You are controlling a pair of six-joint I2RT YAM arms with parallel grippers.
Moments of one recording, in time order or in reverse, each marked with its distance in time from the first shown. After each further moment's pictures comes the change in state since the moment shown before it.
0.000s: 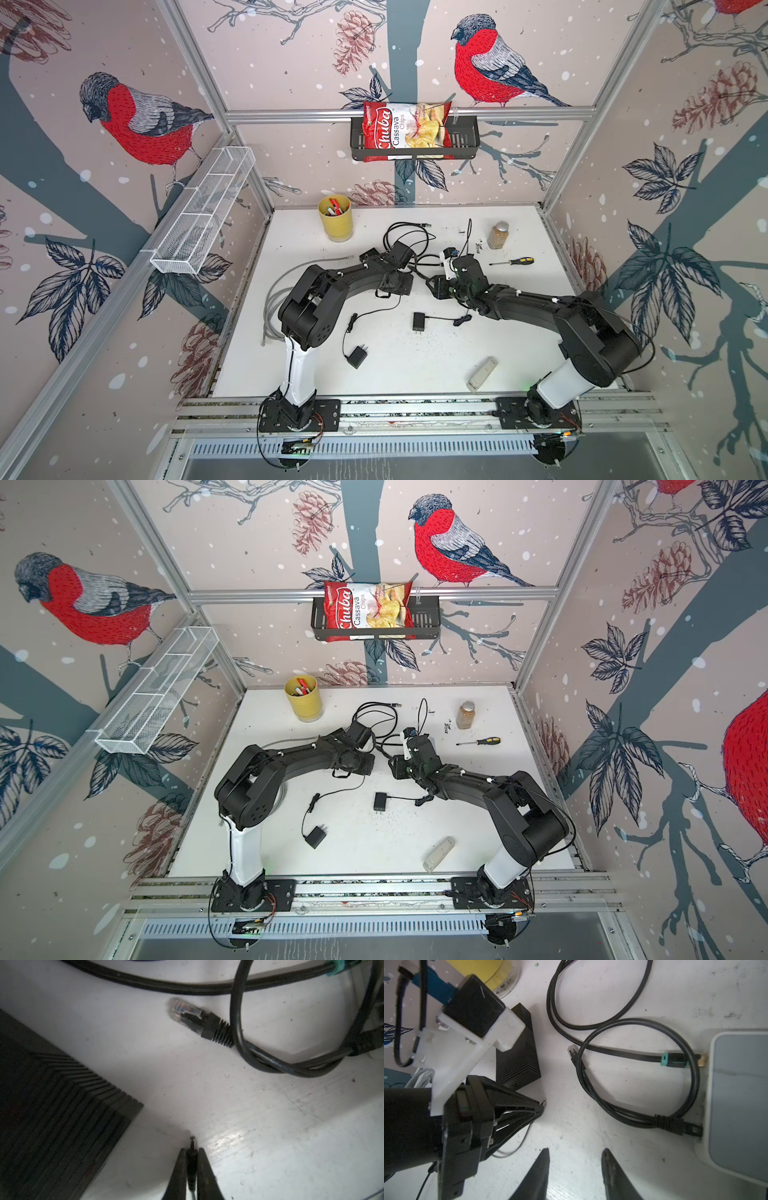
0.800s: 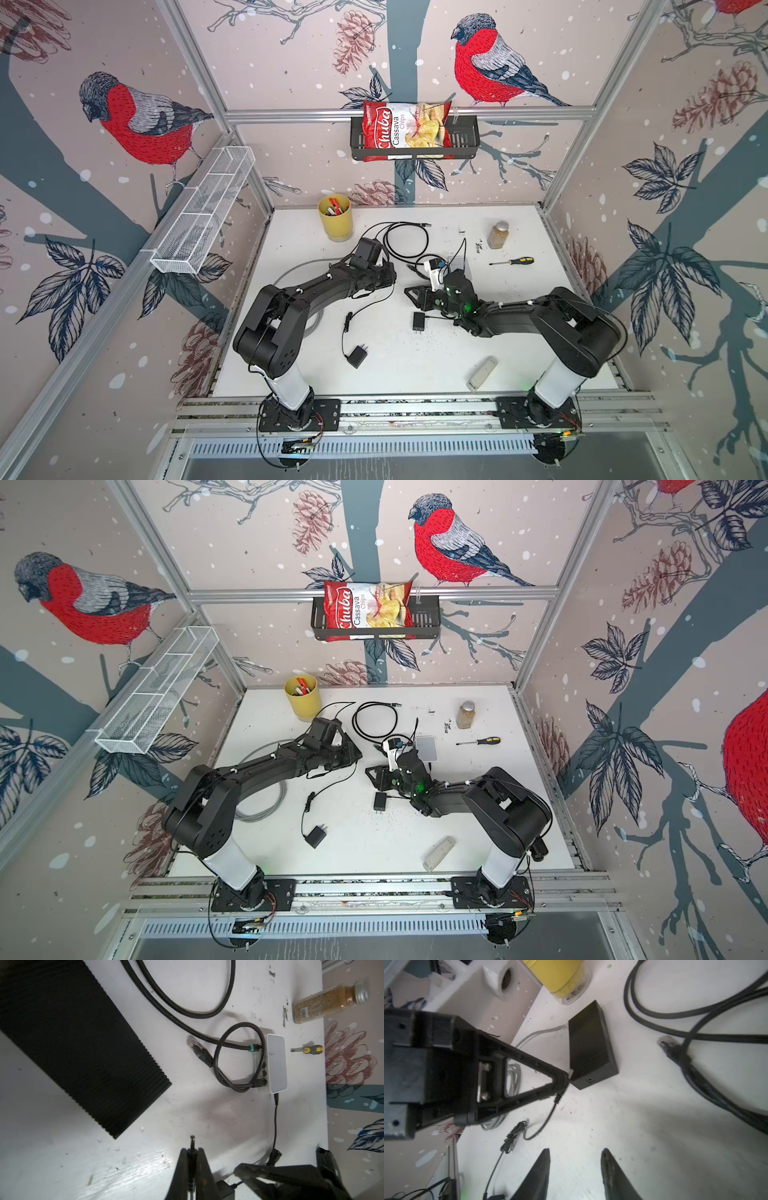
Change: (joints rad) left arm 0.144 -0.314 -0.276 0.241 0.245 -0.309; right arm 0.151 0.116 -0.118 0.513 -0.110 0.193
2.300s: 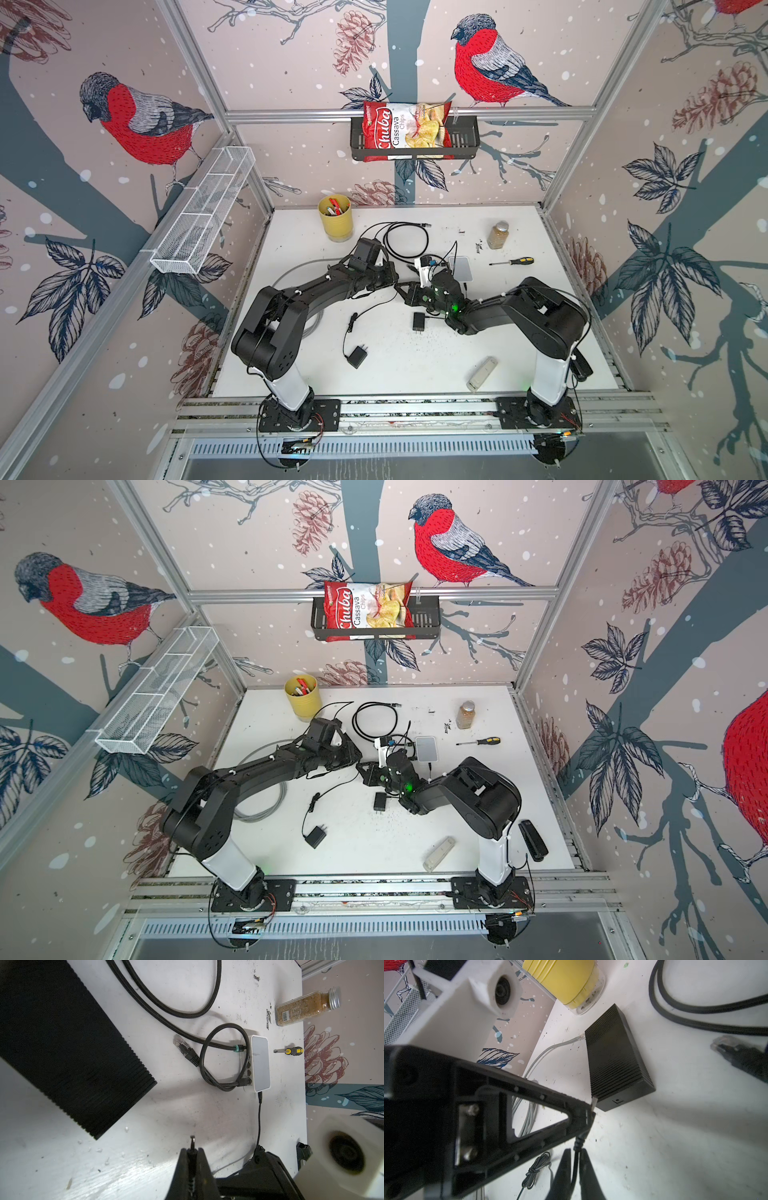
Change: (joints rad) left arm 0.005 -0.011 -0.013 0.037 0.044 -0.029; right arm 0.028 0.167 0.087 0.164 0.006 0.152
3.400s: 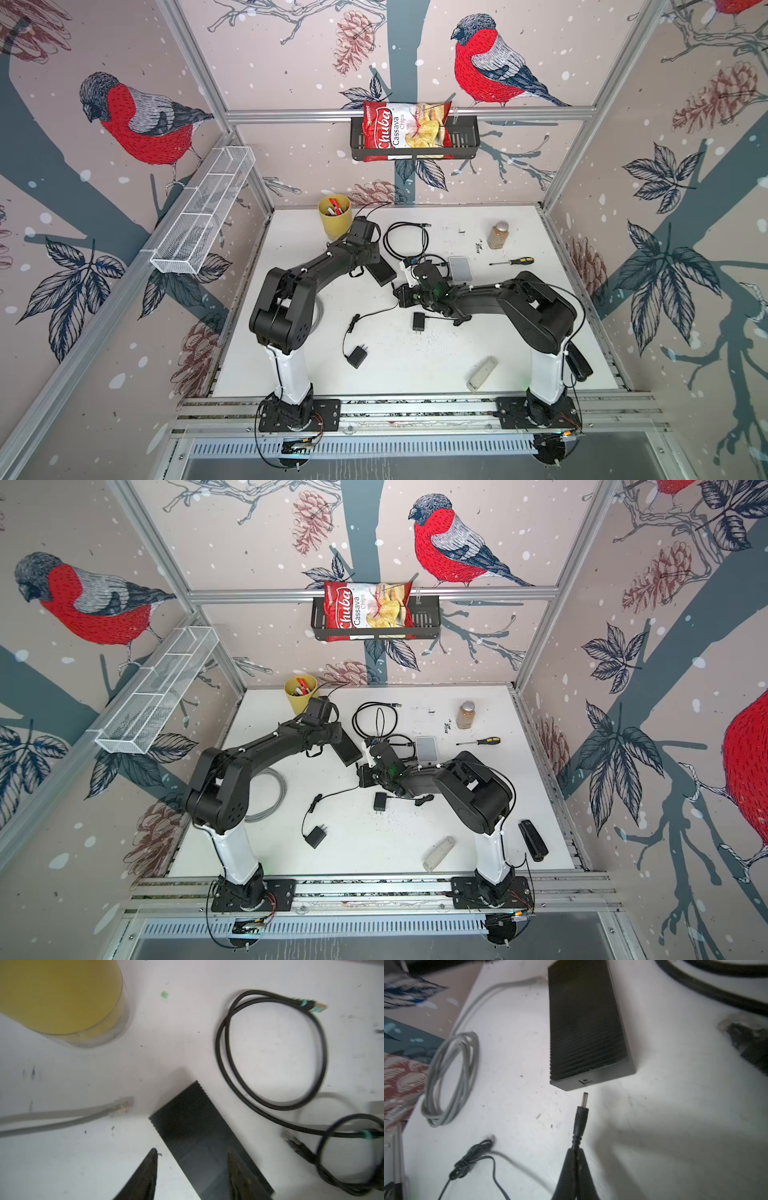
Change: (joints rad) left arm 0.132 0.230 0.324 -0.164 -0.440 0.382; right arm 0.009 0.073 0.274 -0.600 0.032 -0.311
